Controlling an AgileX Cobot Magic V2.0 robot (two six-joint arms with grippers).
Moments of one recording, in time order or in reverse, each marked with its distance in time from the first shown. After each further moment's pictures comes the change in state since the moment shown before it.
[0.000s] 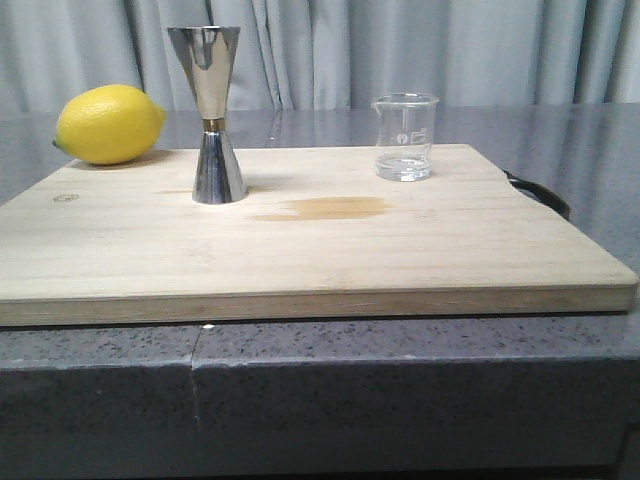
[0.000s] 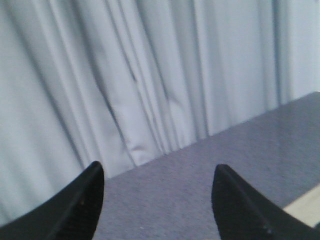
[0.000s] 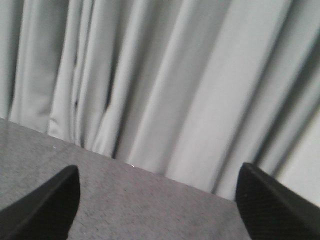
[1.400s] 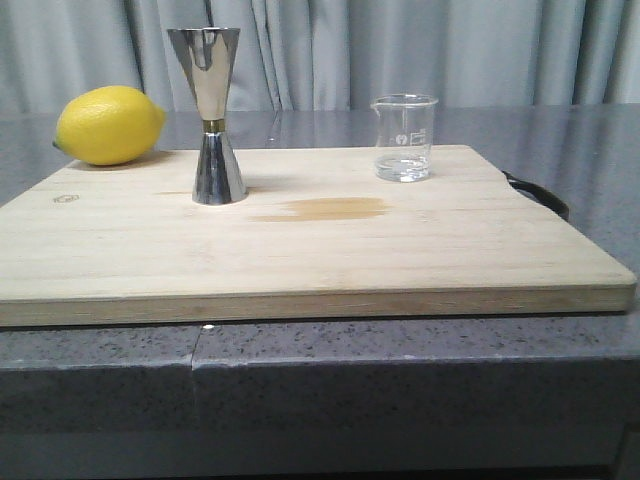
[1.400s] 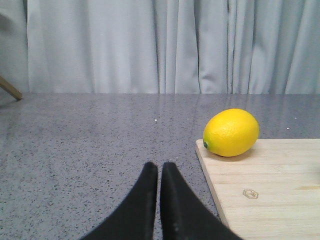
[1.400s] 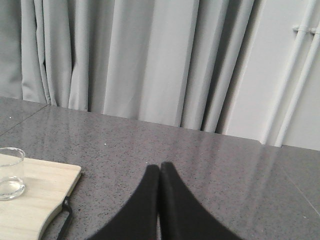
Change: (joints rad) left arm -0.158 -0.756 0.813 -0.172 -0.537 -0.003; right arm -0.002 -0.675 0.486 0.068 0.232 0.012
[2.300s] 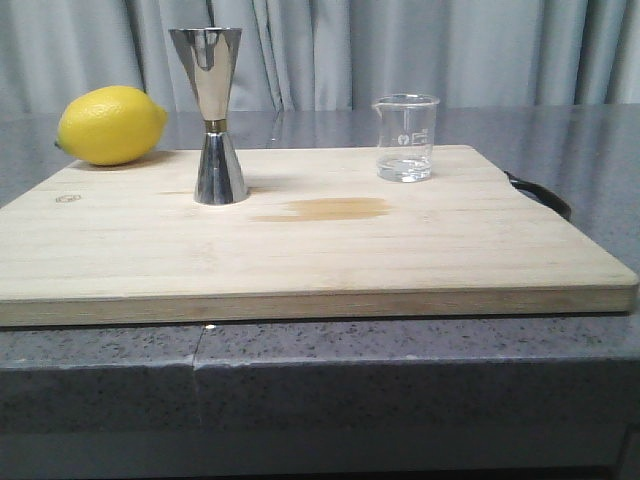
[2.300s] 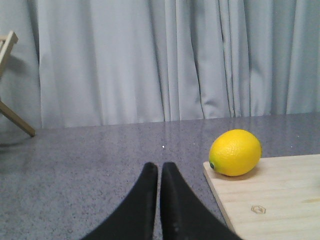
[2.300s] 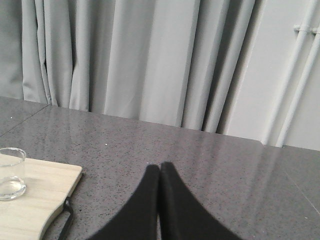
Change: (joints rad) left arm -0.257 -0.212 0.028 0.300 -0.264 -0.220; right arm 0.000 0.000 0.000 0.001 0.000 0.000
